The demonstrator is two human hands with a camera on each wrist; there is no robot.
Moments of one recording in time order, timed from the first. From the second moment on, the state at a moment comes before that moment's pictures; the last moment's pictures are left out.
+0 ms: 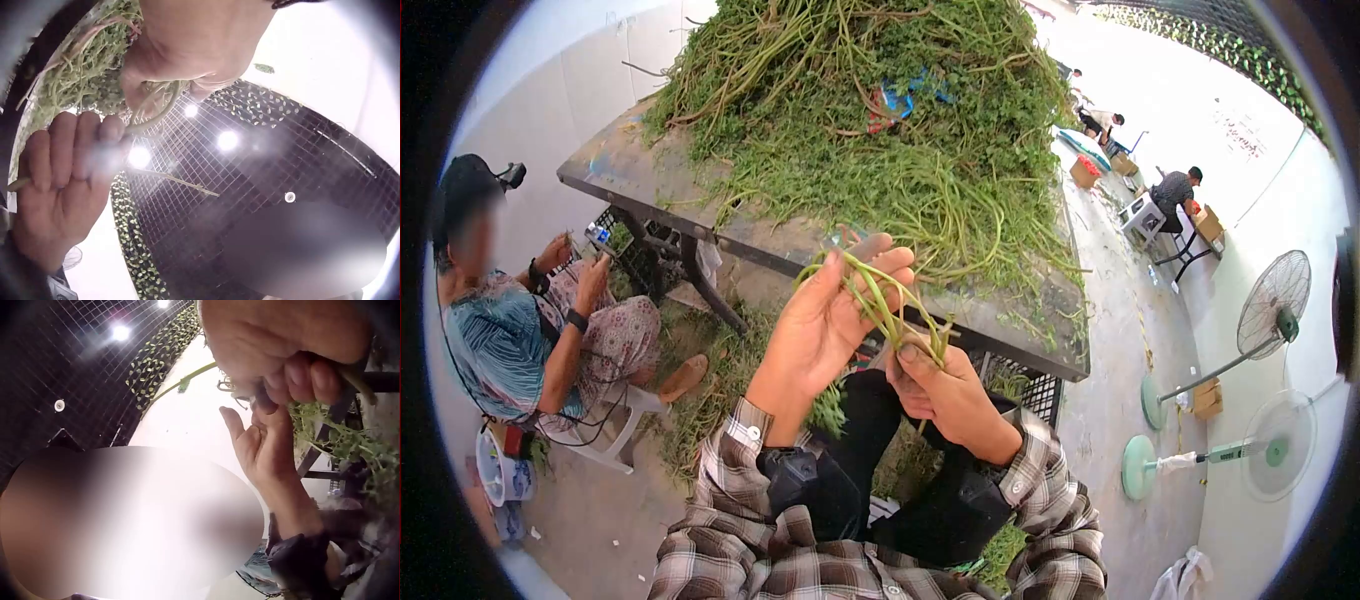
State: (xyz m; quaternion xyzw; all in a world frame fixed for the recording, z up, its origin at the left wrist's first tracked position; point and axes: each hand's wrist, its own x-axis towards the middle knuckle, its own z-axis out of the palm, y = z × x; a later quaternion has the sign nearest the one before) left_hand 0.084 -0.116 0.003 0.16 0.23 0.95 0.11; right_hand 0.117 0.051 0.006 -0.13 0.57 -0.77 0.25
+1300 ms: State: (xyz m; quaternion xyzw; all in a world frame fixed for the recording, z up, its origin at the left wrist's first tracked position) left_hand 0.119 -0.146 -0.108 -0.02 0.62 0.78 0.11; right_hand 0.072 0.050 -0.011 -0.12 0.69 -0.65 0.29
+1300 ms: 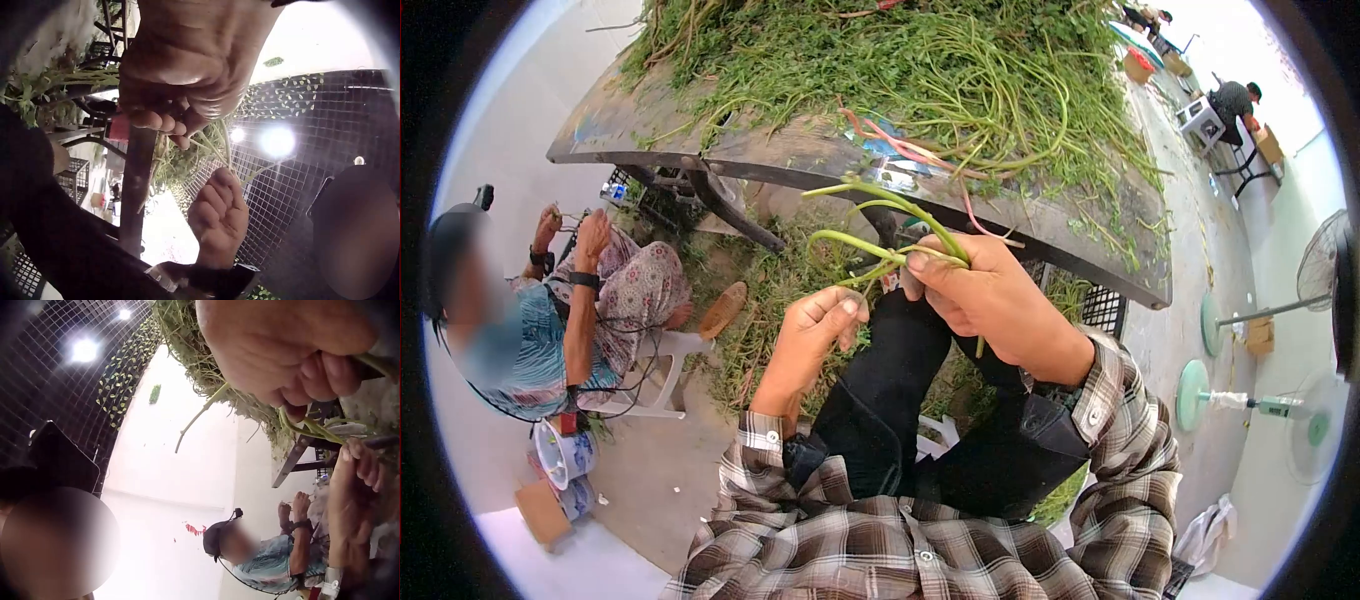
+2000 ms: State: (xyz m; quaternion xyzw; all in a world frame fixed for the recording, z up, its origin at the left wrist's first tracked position) left_hand 0.126 -0.194 -0.169 -0.17 0.64 0.75 0.04; right_hand 0.070 0.071 0.007 -0.11 0.57 -0.78 0.23
